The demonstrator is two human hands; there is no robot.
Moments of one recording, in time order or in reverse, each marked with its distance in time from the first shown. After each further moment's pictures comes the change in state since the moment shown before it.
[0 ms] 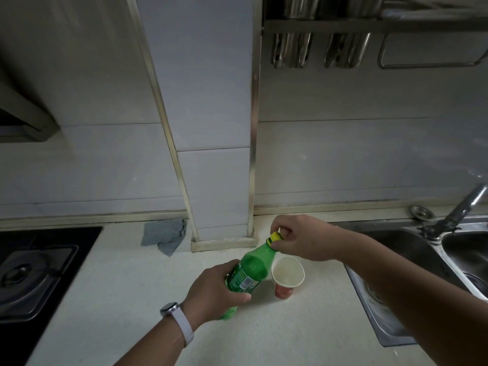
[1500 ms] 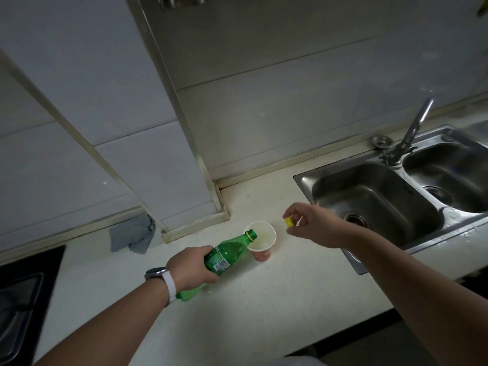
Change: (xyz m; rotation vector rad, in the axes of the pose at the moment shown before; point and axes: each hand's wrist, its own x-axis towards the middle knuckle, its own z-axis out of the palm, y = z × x) left_hand 0.065 -0.021 0.021 0.535 -0.314 -0.020; right_hand -0.070 0.115 0.062 0.405 0.147 0.293
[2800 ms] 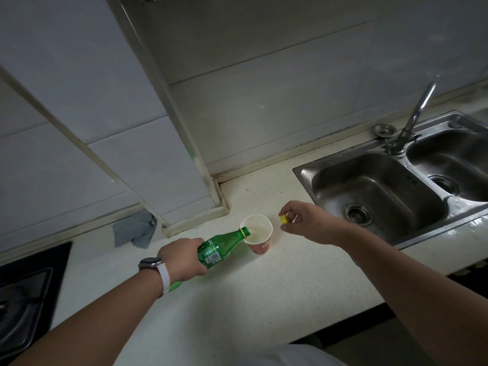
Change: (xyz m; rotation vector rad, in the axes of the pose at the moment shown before) left_hand -0.006 0.011 -0.014 0.347 0.028 -0.064; right_hand 0.000 0.018 0.011 0.093 -0.007 0.022
